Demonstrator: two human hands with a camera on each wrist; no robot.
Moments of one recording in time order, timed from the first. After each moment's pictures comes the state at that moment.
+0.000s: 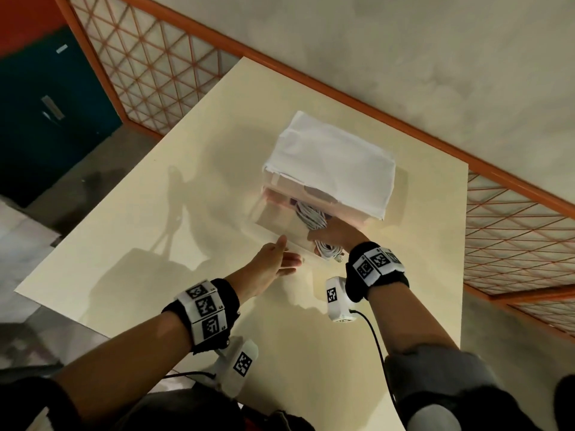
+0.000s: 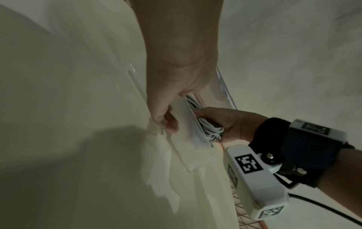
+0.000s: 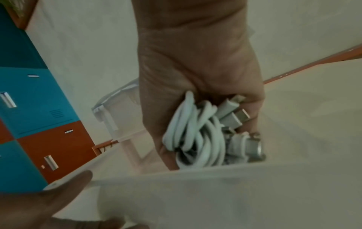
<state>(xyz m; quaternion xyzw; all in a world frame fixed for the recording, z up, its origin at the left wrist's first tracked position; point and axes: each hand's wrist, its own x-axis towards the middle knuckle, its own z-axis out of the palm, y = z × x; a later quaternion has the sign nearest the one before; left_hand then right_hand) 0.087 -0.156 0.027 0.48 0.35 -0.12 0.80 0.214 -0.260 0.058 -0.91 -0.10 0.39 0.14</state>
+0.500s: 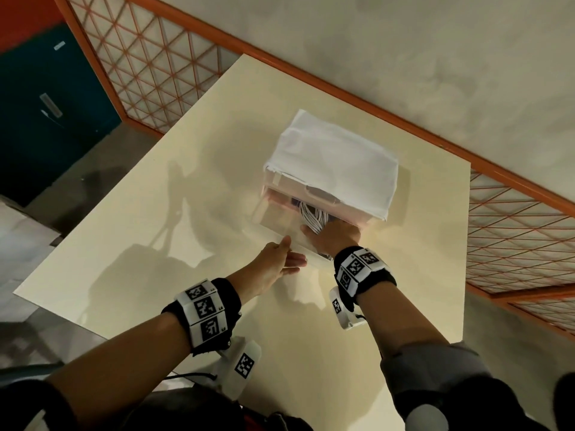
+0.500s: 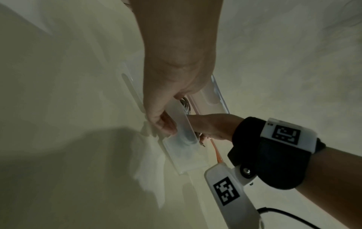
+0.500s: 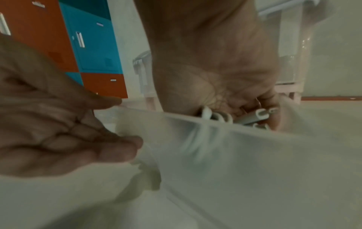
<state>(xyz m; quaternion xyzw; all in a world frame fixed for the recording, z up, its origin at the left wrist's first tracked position) 0.093 -0.155 0.029 0.47 0.34 -0.13 0.80 0.198 -0.249 0.043 -0.96 -0.11 0.26 -0.09</state>
